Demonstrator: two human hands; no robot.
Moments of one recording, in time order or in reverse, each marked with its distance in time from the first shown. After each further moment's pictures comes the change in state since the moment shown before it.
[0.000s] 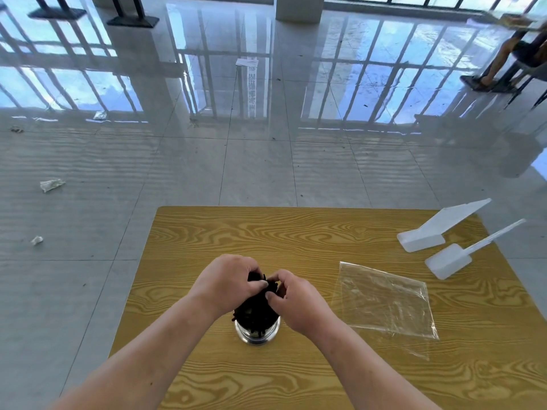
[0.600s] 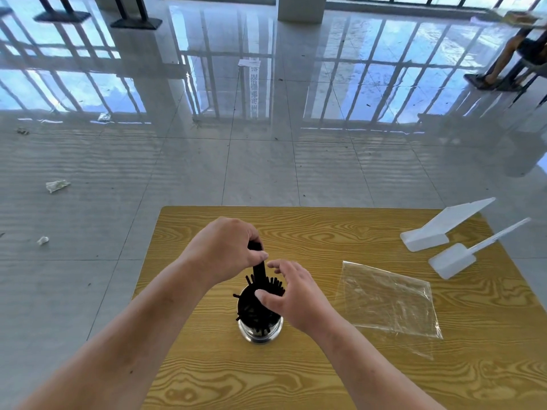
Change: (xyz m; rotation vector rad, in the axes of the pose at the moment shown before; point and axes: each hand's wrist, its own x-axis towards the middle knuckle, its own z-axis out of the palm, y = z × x) left_hand 0.005 0.026 -0.068 0.023 0.080 0.029; right_hand -0.005 -0.008 -0.002 0.029 0.045 -0.116
